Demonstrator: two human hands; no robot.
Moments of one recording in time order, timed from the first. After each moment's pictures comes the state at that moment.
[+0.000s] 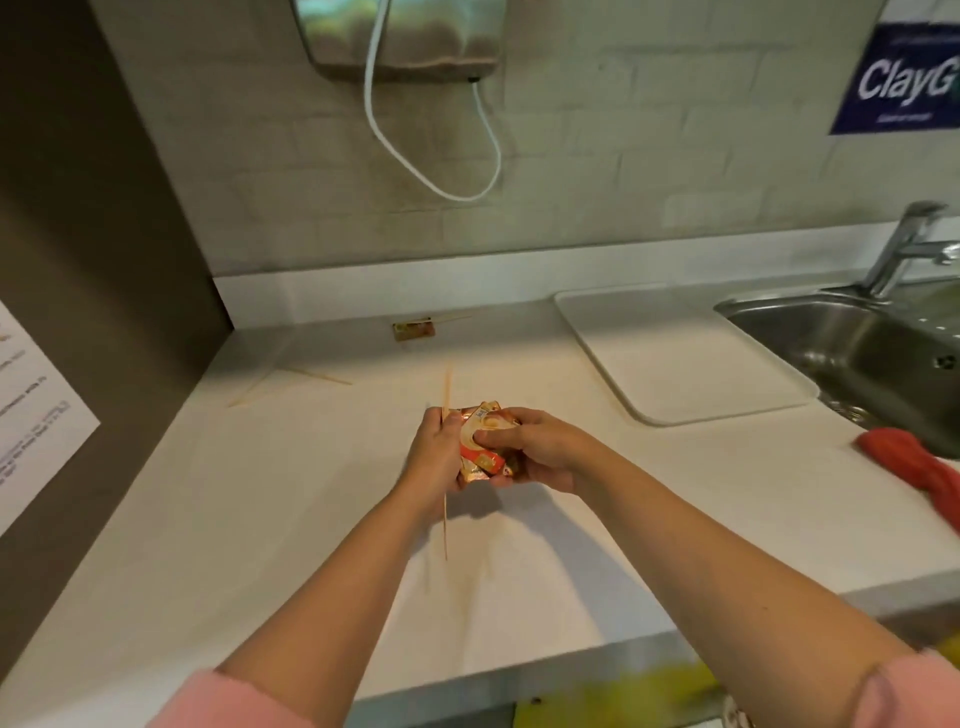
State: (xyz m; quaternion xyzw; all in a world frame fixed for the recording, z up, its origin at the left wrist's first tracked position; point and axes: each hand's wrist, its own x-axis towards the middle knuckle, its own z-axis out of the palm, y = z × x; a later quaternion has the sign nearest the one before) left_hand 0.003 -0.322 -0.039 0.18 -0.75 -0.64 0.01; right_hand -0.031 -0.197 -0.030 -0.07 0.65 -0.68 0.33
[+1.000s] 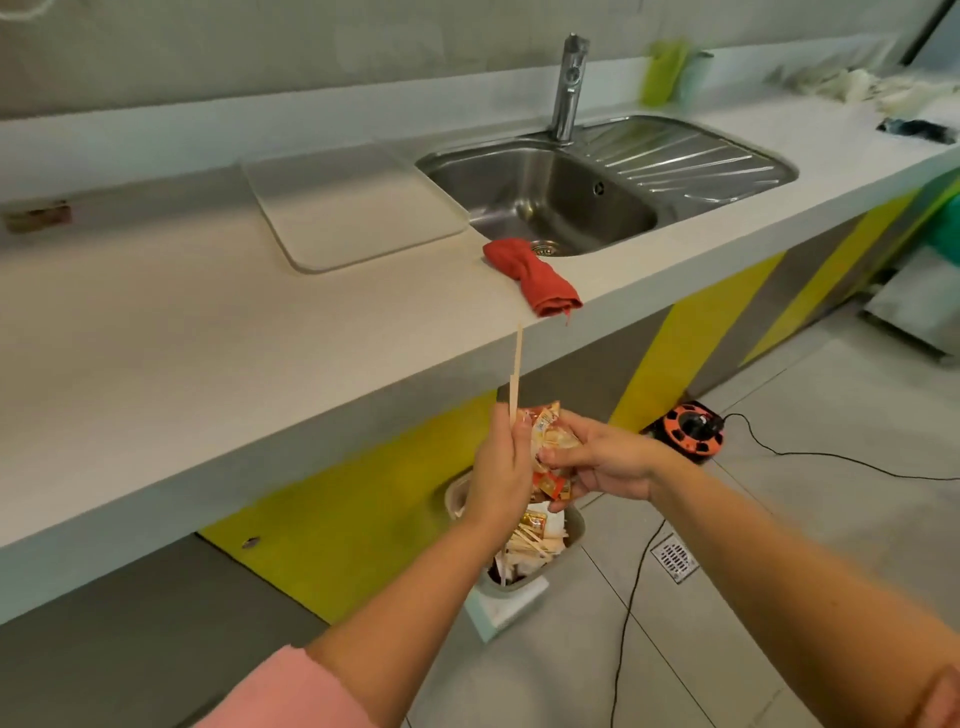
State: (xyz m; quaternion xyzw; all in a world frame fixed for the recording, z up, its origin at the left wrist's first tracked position) left_hand 0.178 0.058 -0.132 -0.12 -0.80 -0.59 -0.04; right_hand 0.177 0.203 -0.113 0.06 0.63 -0.71 0.32
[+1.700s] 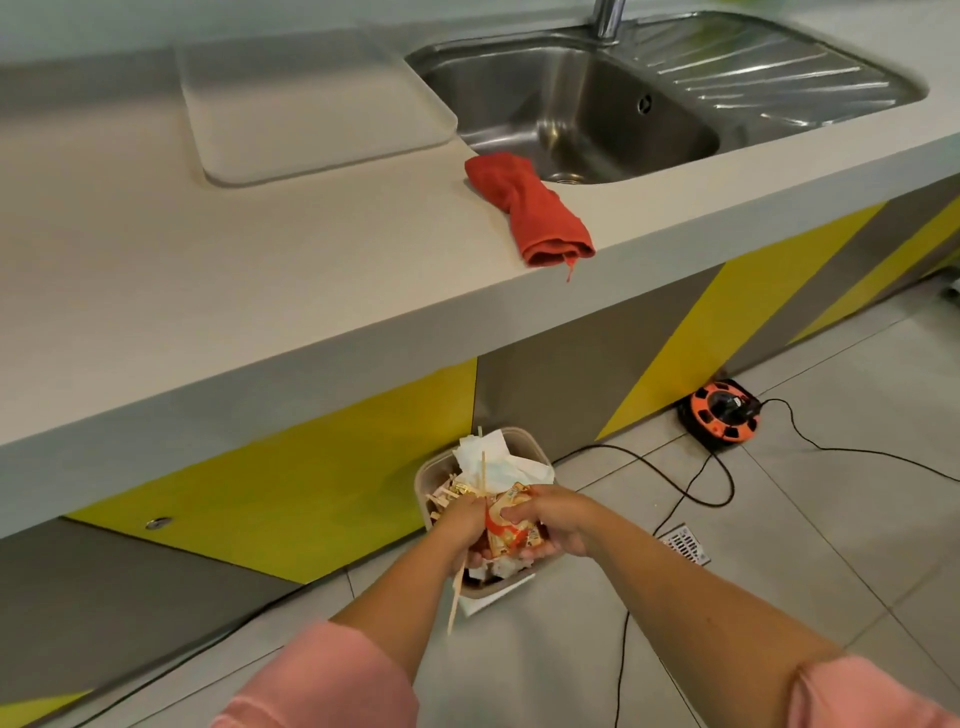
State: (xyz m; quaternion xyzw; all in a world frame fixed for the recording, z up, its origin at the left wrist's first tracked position) left_hand 0.141 0.092 -0.314 0.21 -0.71 -0.54 -0.40; right_hand 0.145 0.223 -0.294 0.30 0.62 -0.60 0.41
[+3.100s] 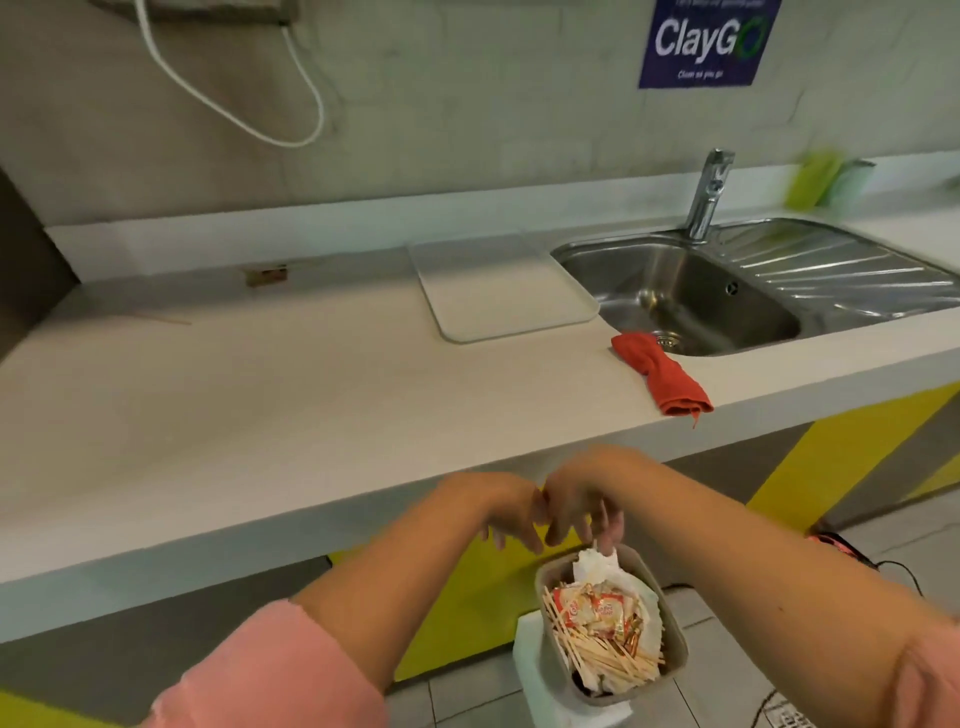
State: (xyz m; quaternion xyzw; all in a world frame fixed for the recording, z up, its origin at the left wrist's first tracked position) left_hand 0.105 -0.039 -0.069 -0.18 -0.89 -0.12 -0.40; right_hand 0.084 0.070 -0.065 -0.04 0.86 -0.02 0.51
